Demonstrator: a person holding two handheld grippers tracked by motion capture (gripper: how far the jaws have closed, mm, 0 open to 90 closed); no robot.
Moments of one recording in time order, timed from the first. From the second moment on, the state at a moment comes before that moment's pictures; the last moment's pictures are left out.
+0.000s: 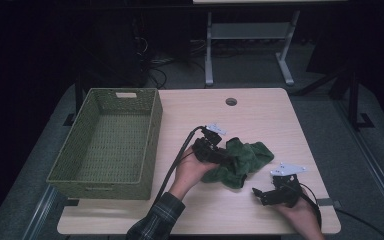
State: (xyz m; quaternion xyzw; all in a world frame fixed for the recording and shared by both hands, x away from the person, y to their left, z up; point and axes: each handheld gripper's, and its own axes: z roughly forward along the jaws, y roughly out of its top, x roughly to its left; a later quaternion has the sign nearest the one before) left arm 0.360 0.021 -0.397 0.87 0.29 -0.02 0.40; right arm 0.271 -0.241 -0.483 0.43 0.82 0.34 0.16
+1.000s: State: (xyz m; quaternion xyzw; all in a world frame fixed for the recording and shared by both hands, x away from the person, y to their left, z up) left arm 0.331 0.031 -0.442 0.91 0.23 0.03 0.33; right arm 0.267 -0.242 -0.474 0.43 0.82 0.36 0.13
